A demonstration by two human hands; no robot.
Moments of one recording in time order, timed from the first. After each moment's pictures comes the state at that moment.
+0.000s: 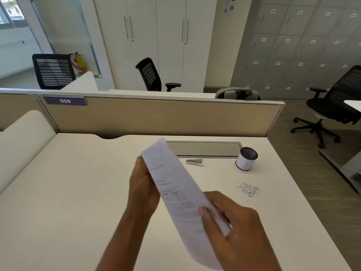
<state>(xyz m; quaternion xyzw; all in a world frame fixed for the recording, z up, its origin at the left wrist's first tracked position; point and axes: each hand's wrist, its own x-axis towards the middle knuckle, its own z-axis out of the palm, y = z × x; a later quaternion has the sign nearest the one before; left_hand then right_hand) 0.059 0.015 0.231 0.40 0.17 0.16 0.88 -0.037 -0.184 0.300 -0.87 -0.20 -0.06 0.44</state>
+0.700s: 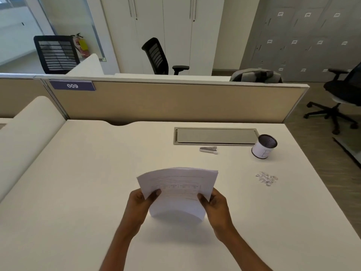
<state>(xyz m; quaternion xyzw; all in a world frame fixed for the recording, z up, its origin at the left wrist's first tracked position) 0.010 0.117 0.092 0.69 0.17 0.04 0.70 0.055 -0.124 0.082 -0.72 0.01 0.10 0.69</state>
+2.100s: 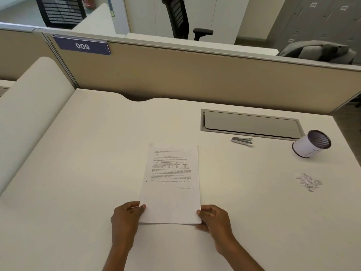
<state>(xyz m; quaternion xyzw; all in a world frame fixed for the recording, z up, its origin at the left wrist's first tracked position) -0.017 0.232 -0.002 0.69 0.47 0.02 0.55 0.055 -0.026 -0.026 -0.69 0.25 0.26 0.63</state>
